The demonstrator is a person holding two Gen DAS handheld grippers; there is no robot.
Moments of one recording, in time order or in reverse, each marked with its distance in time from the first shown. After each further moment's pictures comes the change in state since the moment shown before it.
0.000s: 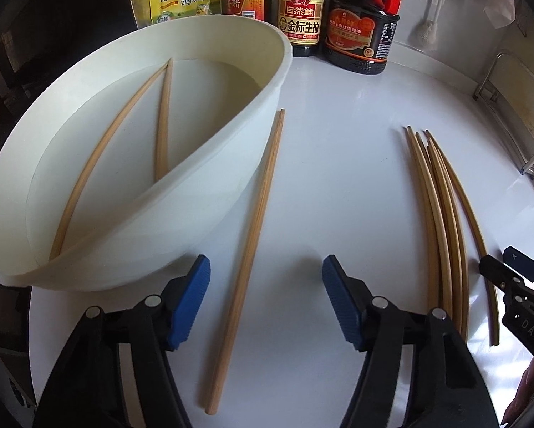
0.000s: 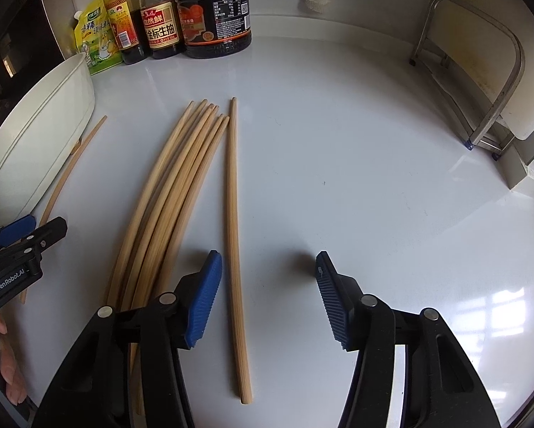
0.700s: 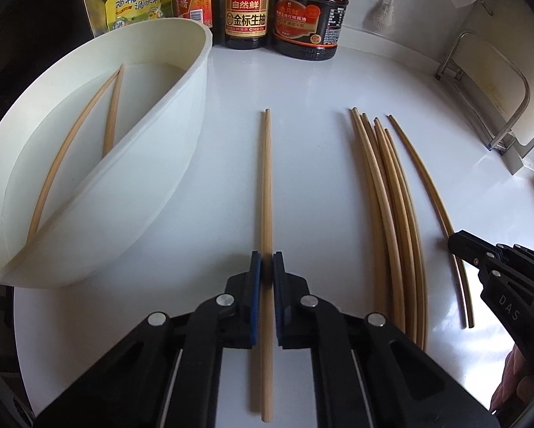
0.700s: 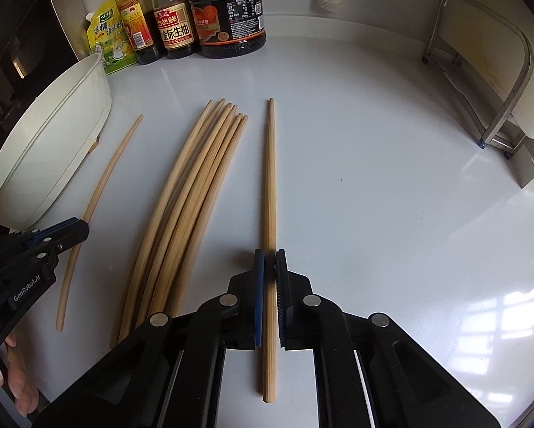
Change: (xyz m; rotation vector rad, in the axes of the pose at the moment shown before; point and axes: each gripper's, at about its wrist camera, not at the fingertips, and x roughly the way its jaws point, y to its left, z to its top) left arm -0.009 -0.029 -0.001 0.077 0.044 -0.125; right arm -0.007 -0.001 -0.004 0.020 0.010 0.072
